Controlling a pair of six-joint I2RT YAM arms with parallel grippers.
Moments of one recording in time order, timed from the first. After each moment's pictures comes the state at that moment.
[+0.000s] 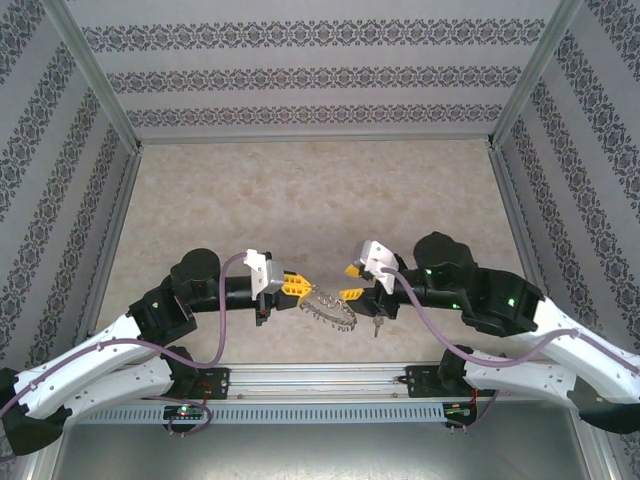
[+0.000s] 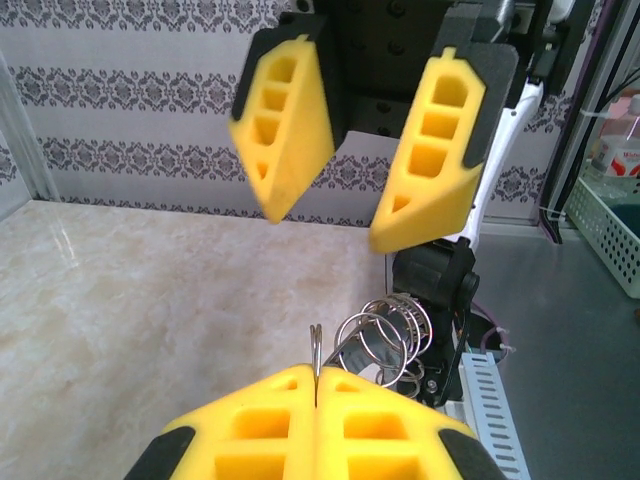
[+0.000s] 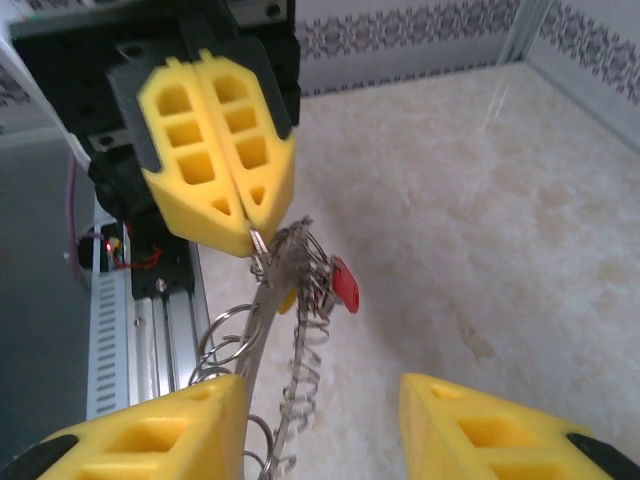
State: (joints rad) left arm -0.89 0.74 0.74 -0.13 0.49 0.06; right arm 1.05 0.81 1.10 -0.73 -0.20 -0.09
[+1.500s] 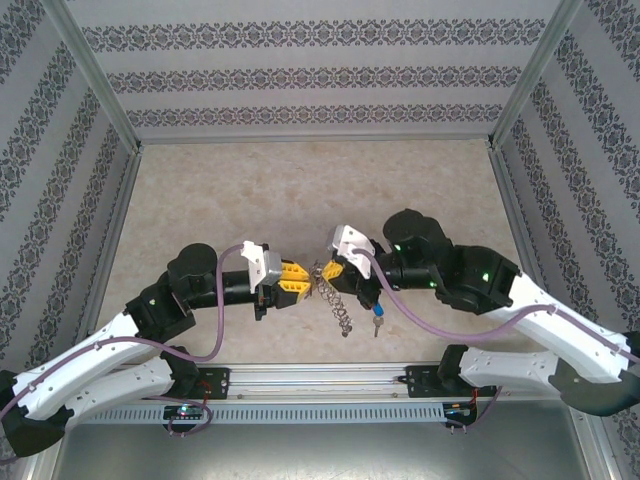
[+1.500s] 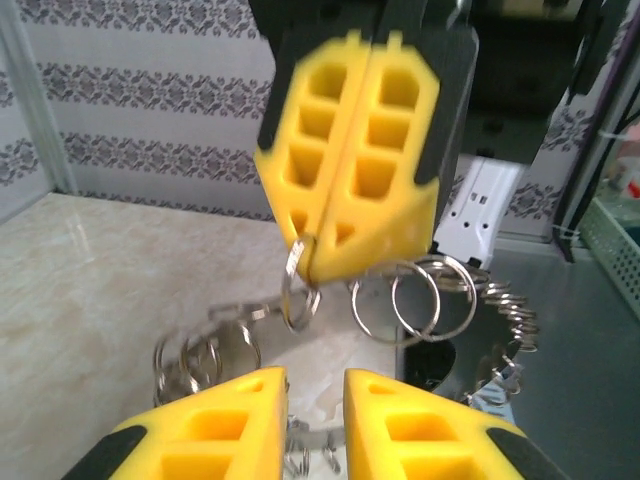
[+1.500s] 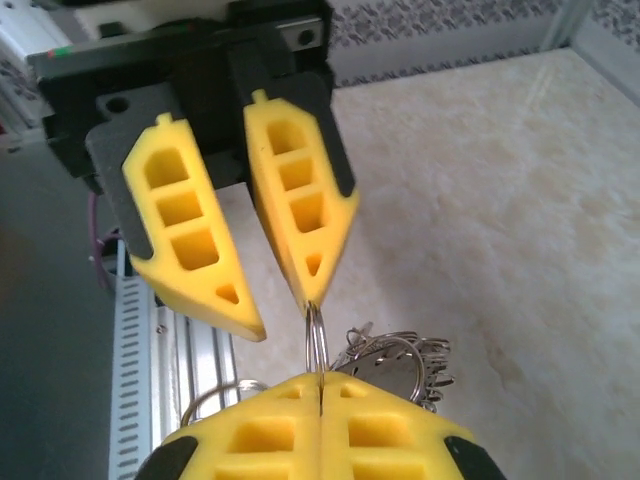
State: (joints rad) left arm -0.87 0.75 0.78 -0.19 0.46 0.05; right arm 1.04 1.06 1.36 -0.87 -0.22 -0.11
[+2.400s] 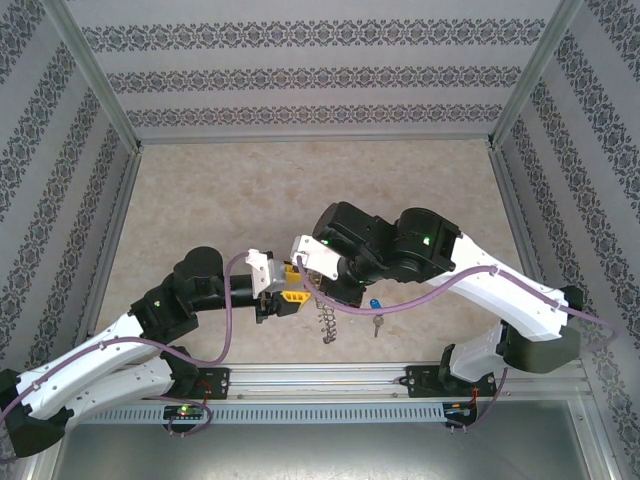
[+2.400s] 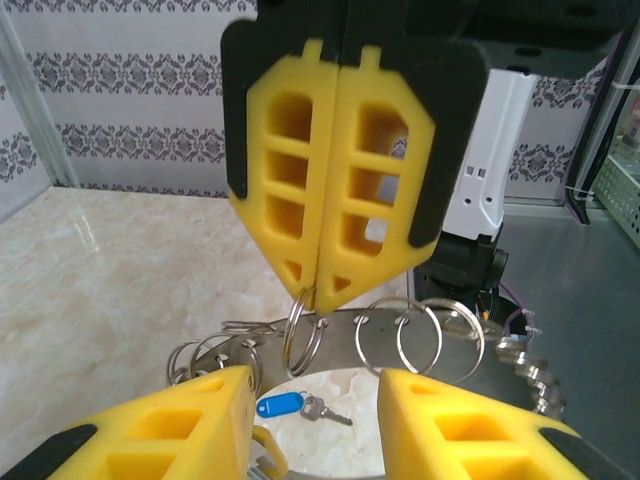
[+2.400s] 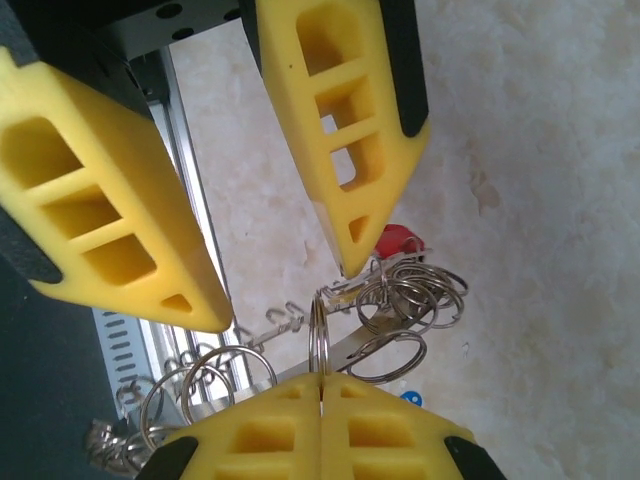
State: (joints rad) left arm -0.87 0.75 0.73 -0.16 0.48 0.12; right arm 1.17 1.46 1.85 -1.46 -0.03 -0.15
